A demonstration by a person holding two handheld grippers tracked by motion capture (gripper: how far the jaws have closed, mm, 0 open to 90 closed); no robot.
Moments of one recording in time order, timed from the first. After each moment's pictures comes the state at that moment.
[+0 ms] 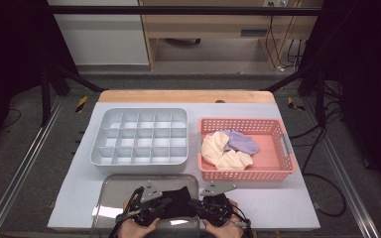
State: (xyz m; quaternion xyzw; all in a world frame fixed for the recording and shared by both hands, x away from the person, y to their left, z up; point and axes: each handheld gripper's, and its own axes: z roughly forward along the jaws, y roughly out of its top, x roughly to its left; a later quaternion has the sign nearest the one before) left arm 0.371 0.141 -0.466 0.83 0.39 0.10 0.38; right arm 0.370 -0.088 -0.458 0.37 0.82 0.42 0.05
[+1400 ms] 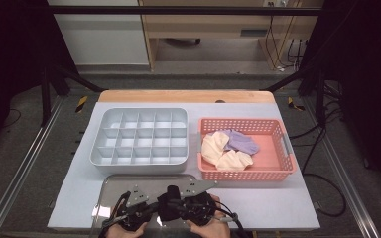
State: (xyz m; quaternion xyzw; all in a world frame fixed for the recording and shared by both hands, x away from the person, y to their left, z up) left arm 0.360 0.174 -0.474 0.83 0.40 0.10 0.37; right arm 0.369 -0.045 -0.434 0.28 0.84 0.45 0.03
